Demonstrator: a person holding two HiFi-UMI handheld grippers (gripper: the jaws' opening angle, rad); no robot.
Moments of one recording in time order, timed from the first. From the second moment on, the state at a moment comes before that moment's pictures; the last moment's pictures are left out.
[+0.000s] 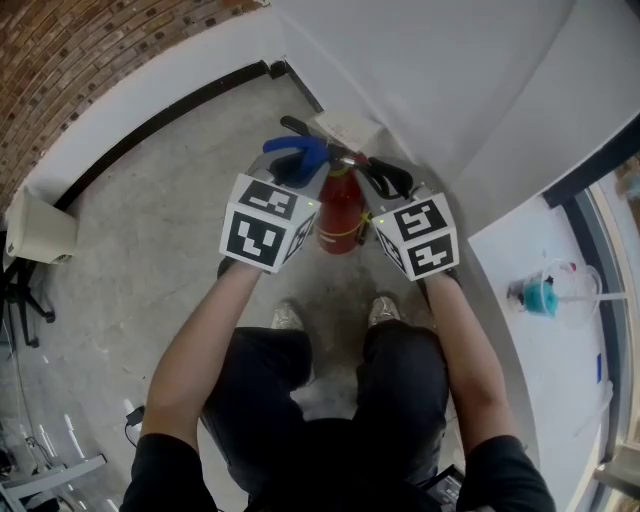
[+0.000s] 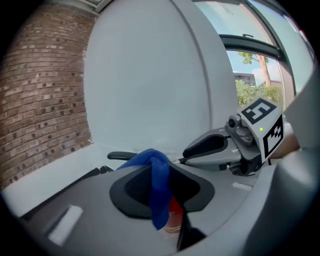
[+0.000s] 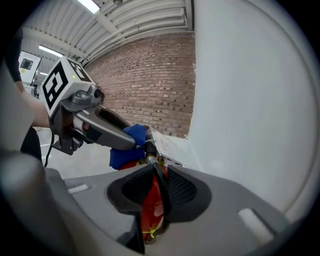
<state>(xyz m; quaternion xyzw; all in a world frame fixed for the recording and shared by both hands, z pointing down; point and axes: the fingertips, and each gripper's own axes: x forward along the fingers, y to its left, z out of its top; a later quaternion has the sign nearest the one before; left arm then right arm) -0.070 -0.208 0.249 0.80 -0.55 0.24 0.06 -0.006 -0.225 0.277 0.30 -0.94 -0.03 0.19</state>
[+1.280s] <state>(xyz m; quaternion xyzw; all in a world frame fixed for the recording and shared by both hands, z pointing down) -0.055 -0.214 0.240 0.77 -0.60 0.21 0.05 0.012 -0.211 0.282 0.29 -0.94 0.00 0.15</state>
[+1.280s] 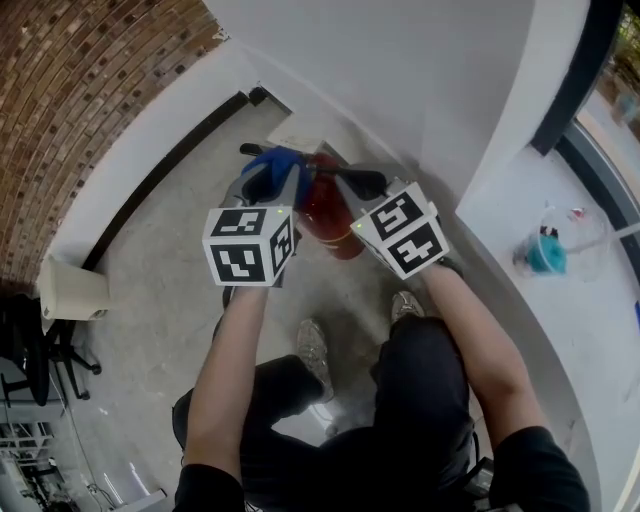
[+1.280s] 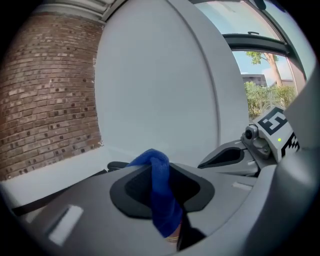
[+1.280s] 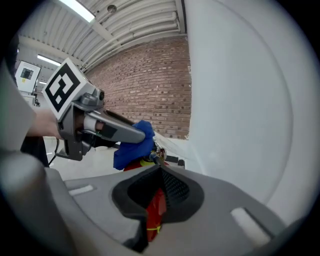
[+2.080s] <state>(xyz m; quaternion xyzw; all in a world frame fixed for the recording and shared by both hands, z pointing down) -0.077 -0.209 0.290 0.80 -0.56 0.18 0.11 -0.009 -0.200 0.313 0.25 -0.94 -0.01 0.22</state>
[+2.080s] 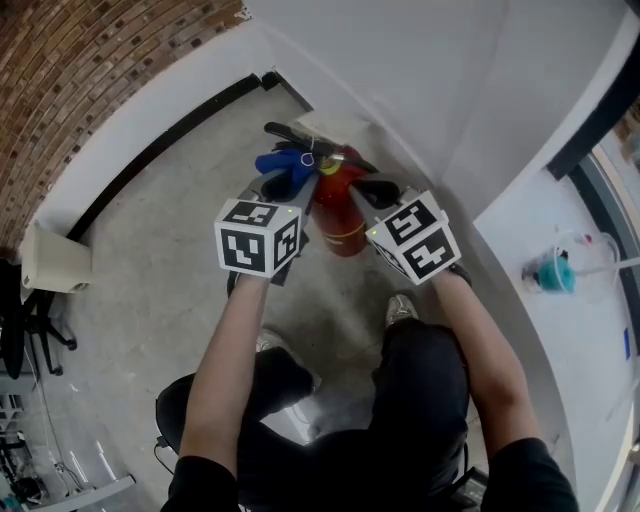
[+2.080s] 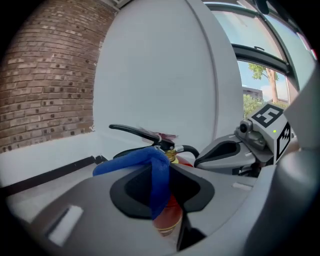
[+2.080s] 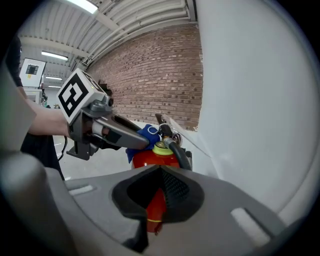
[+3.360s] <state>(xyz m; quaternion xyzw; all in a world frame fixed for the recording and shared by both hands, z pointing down) -0.013 -0.183 0.304 0.79 -0.59 0.15 0.10 0.042 -0.190 0.303 0.30 -0.93 0.01 0.20</state>
